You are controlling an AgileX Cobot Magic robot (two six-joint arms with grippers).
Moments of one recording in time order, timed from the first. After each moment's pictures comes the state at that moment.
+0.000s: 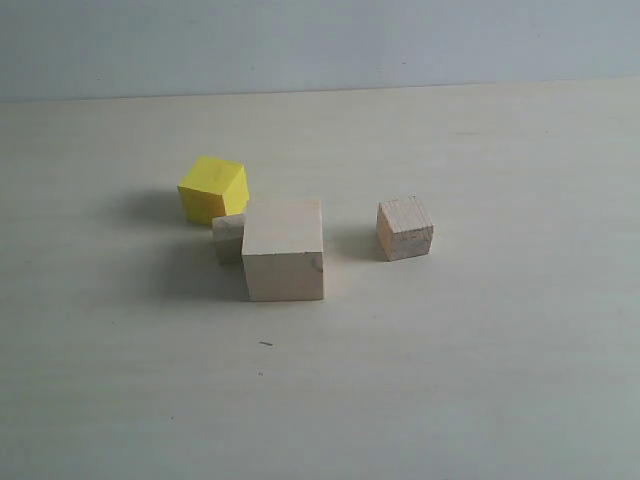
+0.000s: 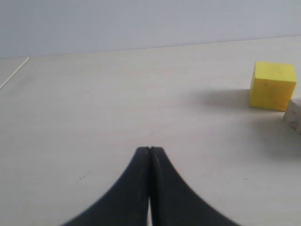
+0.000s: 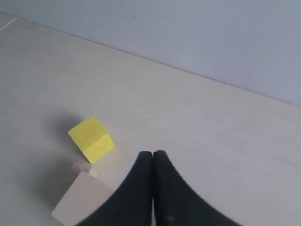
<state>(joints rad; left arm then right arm) 0.06 0.01 0.00 -0.13 0.37 0.23 0.36 1.39 -1.31 0.38 0.65 -0.33</state>
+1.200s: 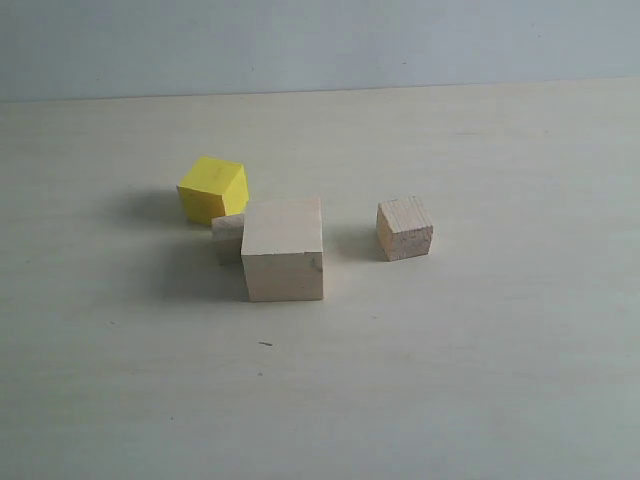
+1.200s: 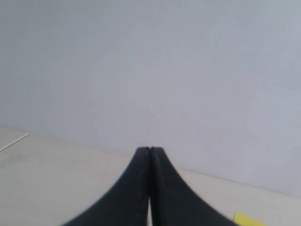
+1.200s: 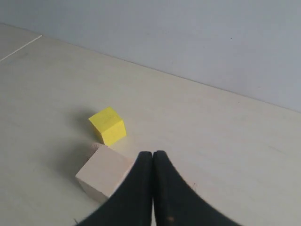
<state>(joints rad) 0.06 0.01 0.00 -0.35 -0.05 0.14 0.36 0.97 -1.02 0.39 0.66 -0.35</state>
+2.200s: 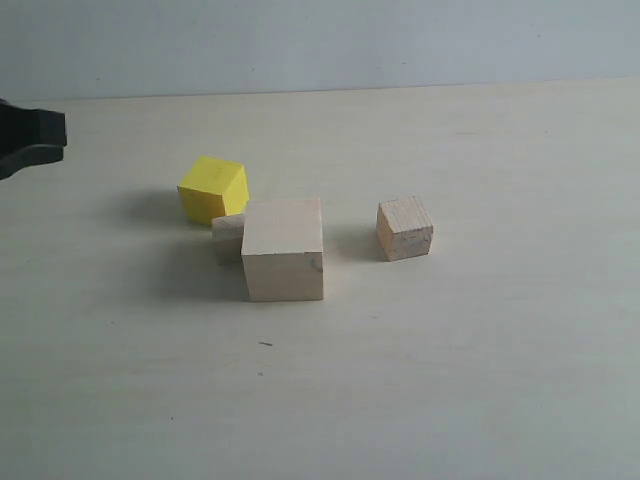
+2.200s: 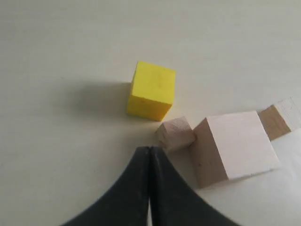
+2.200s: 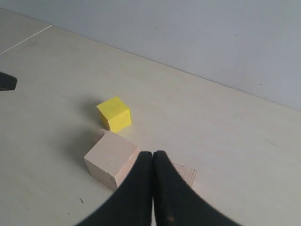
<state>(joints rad) -0.28 1.16 -0.72 -0.38 0.37 0.15 0.36 0.87 -1.02 0.37 0.77 -0.35</state>
